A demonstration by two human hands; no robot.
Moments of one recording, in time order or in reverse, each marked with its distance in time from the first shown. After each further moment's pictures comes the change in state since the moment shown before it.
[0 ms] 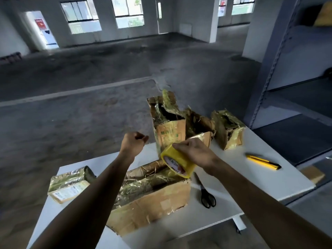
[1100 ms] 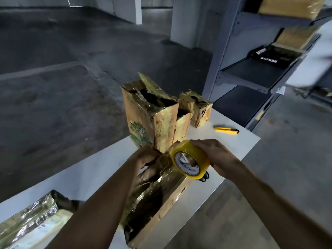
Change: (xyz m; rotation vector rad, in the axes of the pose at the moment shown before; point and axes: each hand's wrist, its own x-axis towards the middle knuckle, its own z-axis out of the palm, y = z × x) left_hand 0.055 -0.077 0.052 0.214 -0.914 -0.005; right_hand -0.021 0.002 0.078 0.137 0.551 0.358
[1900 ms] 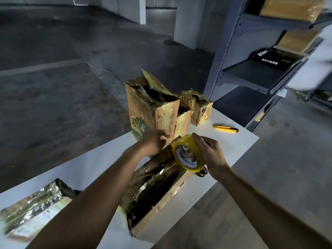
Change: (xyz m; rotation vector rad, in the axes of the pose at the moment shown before) left_hand -0.029 0.020 -0.003 0.272 0.065 0.410; right_hand -0.014 0.019 0.019 0.157 0.190 -0.083
